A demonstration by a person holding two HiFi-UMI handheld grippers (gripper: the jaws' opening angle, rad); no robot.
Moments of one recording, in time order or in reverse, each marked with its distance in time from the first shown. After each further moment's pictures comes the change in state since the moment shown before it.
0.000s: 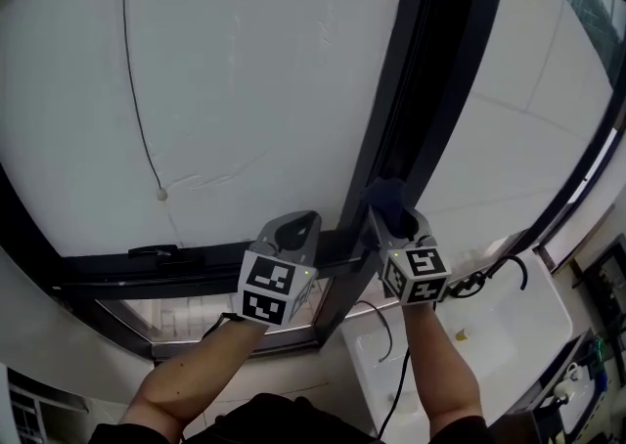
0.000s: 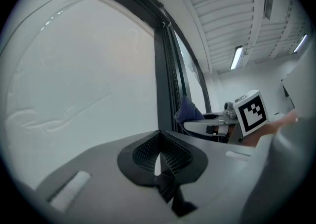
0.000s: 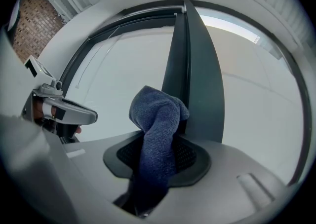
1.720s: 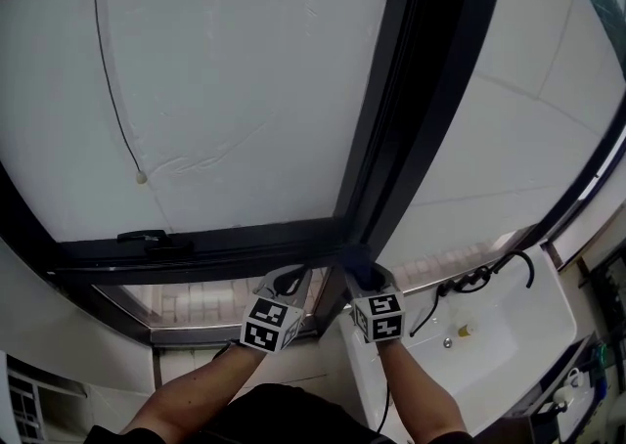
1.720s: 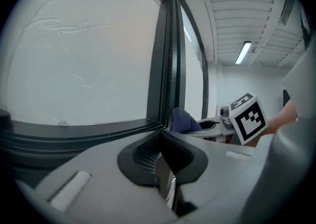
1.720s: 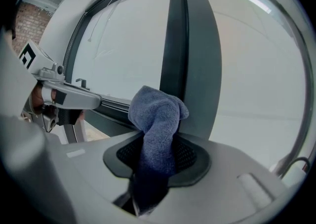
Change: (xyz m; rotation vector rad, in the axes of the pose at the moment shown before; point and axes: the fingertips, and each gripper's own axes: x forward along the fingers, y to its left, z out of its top) left arm -0.004 -0.046 -0.174 -0.134 0.206 -0.033; right arm -0.038 0.043 -0.216 0.072 0.360 0.074
